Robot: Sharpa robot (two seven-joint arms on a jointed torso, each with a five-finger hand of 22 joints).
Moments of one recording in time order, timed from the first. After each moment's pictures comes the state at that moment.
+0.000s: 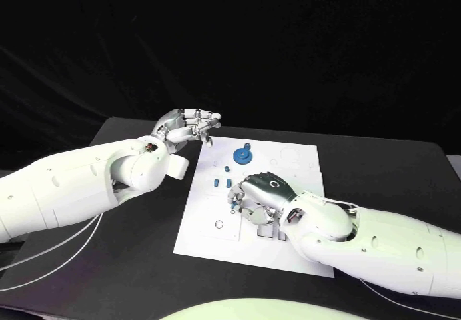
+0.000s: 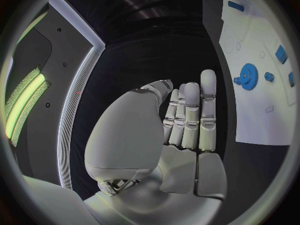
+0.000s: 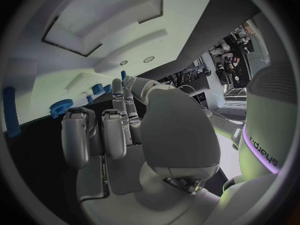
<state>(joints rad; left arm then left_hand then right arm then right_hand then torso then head) 1.19 -0.86 -0.01 1.49 -0.07 -0.24 0.37 1.49 -0.19 0.44 0.19 0.26 0.88 0.19 0.31 0.22 0.97 0.12 0.48 0.16 1.08 0.04 1.16 0.49 0.17 1.10 0.12 0.83 0.60 1.05 -0.66 -0.12 1.67 -1.78 -0.47 -0.17 1.42 -0.19 0.63 0.09 0.13 1.06 0.13 0.25 0.42 1.24 0.07 0.11 0.19 1.46 -0.01 1.46 1.31 0.04 1.47 0.09 1.43 1.31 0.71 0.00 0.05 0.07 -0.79</state>
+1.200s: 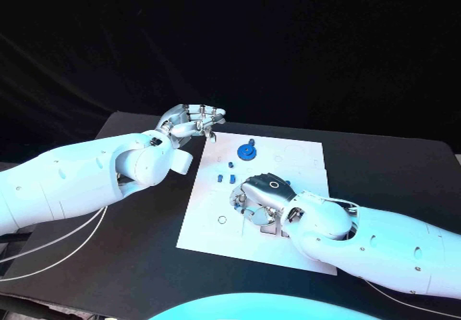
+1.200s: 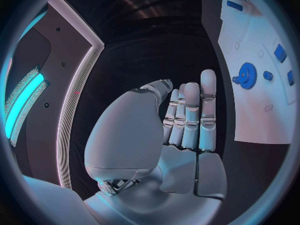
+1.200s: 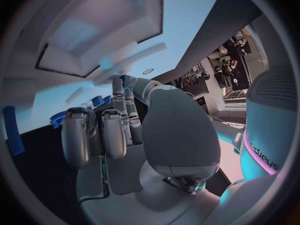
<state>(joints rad) 1.19 -0.86 -0.01 1.48 -0.07 -0.24 0.36 1.49 -0.20 0.44 0.19 0.26 0.88 0.19 0.31 0.22 0.97 0.12 0.48 0.16 1.08 0.04 1.16 0.49 0.17 1.10 0.12 0.83 0.60 1.04 -0.63 -0.12 1.64 -1.79 -0.41 -0.17 1.40 -0.20 0.62 0.08 0.13 1.06 0.13 0.25 0.43 1.25 0.07 0.11 0.19 1.46 -0.01 1.46 1.31 0.04 1.47 0.09 1.43 1.31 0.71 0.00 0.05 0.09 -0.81</state>
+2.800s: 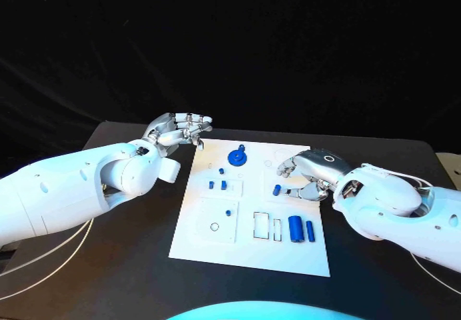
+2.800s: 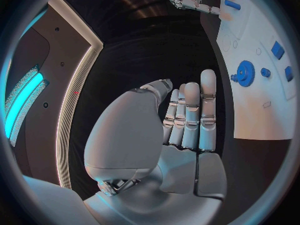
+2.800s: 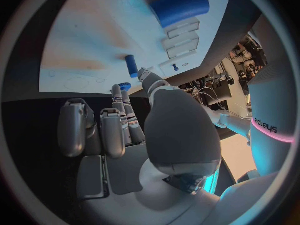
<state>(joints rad) 1.19 -0.87 -0.01 1.48 -0.07 -0.24 0.35 1.49 -0.20 0.44 0.19 0.26 0.87 0.19 0.31 0.22 0.96 0.12 0.48 0.16 1.08 0.04 1.16 0.49 0.17 1.10 0.12 0.82 0.60 1.18 -0.96 -0.10 1.76 -1.73 -0.33 -0.22 1.33 -0.22 0.25 0.15 0.18 0.92 0.13 0.14 0.39 1.05 0.10 0.10 0.16 1.46 0.01 1.44 1.24 0.05 1.45 0.12 1.26 1.31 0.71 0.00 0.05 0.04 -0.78</state>
